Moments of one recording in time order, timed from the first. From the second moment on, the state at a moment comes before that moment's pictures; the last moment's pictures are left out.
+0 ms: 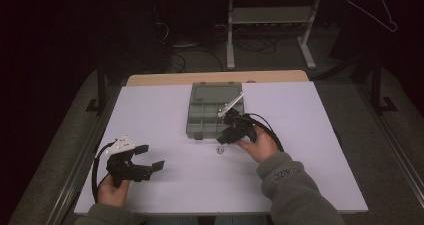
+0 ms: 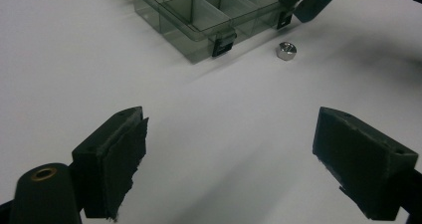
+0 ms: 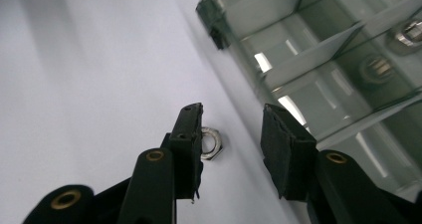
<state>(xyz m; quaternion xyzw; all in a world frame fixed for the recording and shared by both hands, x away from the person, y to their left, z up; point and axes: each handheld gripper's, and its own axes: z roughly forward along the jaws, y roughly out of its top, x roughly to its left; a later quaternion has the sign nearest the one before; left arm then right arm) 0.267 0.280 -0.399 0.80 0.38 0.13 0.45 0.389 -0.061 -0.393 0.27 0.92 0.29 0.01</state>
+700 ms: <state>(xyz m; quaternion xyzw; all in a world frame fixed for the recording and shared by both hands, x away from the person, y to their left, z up) 0.267 0.281 -0.398 0.80 0.38 0.13 0.45 0.382 -0.046 -0.426 0.25 0.94 0.25 0.00</state>
